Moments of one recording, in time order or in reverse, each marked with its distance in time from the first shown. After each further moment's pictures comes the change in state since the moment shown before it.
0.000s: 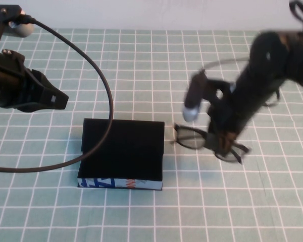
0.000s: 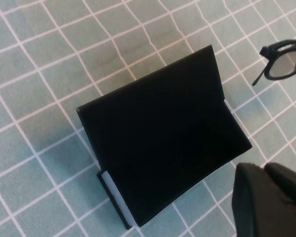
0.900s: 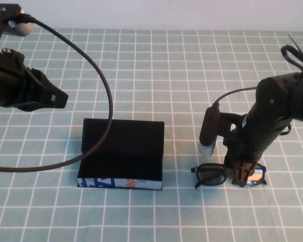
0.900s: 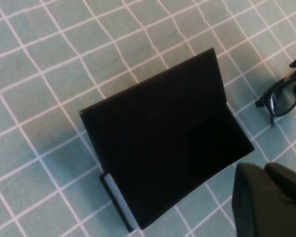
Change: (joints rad) right arm -0.023 -0.018 0.260 -0.124 -0.242 0.018; left arm 0.000 0.000 0.000 0.000 -0.009 0.002
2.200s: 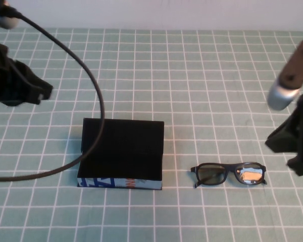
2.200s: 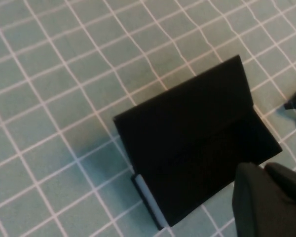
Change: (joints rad) right arm -0.079 -0.581 0.012 0.166 0.325 0.250; left arm 0.000 -0.075 0.000 0.103 -0.048 -0.010
